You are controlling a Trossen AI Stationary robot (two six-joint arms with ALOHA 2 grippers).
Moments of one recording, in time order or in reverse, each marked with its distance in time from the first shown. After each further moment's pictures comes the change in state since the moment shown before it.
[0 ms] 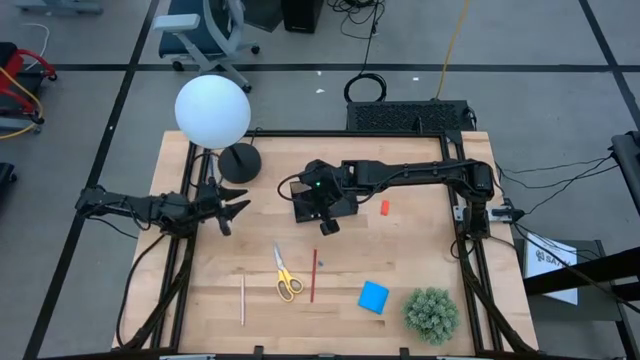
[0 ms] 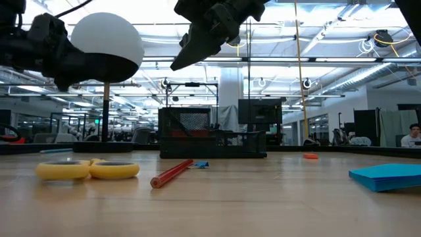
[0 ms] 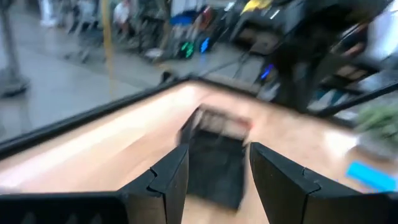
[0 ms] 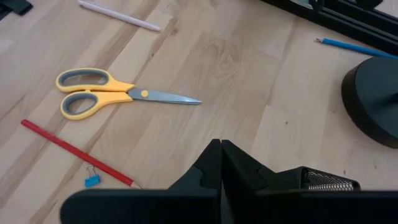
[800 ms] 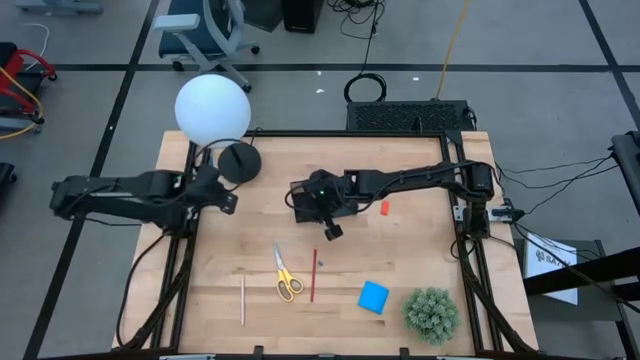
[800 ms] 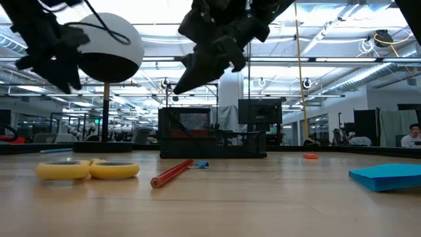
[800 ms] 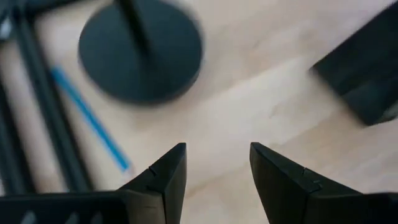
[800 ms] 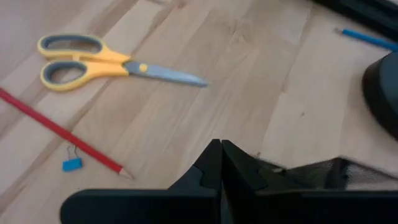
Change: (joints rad) left arm 0.237 0.677 0.634 -1.028 0.103 -0.739; right arm 0.000 0.001 -0.191 0.194 0.003 -0.071
